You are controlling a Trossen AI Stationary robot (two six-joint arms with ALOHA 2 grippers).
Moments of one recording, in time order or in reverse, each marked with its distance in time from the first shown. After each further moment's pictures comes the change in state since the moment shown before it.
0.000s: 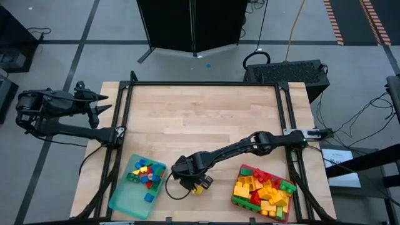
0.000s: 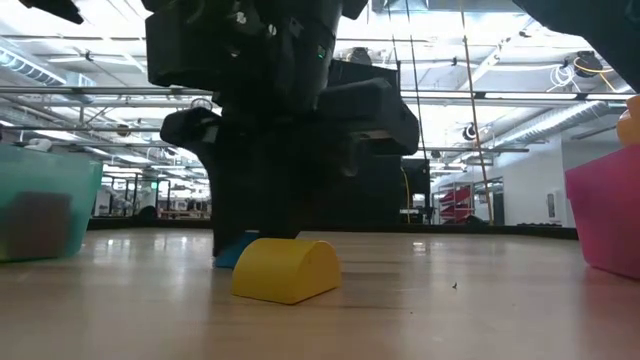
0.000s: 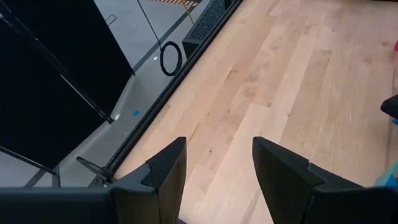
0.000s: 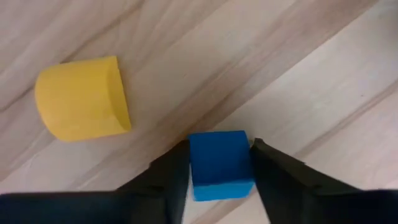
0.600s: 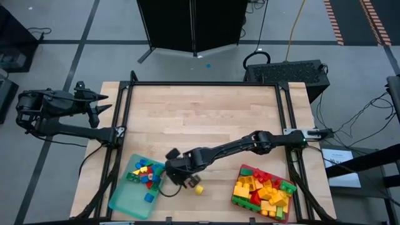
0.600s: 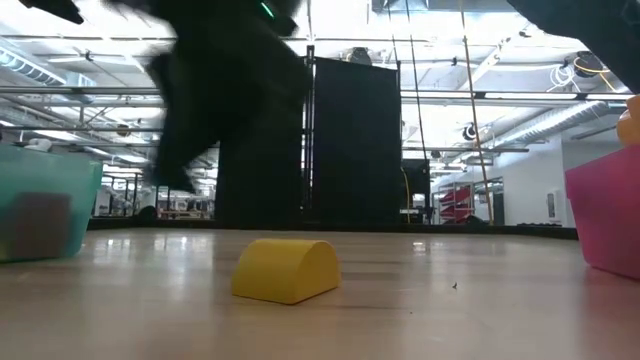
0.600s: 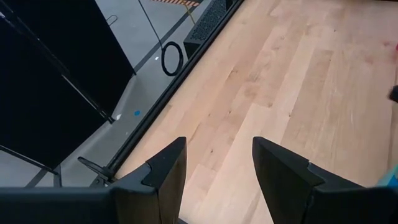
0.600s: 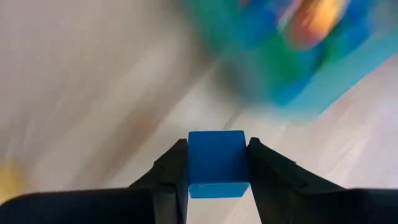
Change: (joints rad) left arm 0.000 0.000 0.000 0.000 -0.005 0.001; right arm -0.008 0.002 0.140 0.078 0.130 0.125
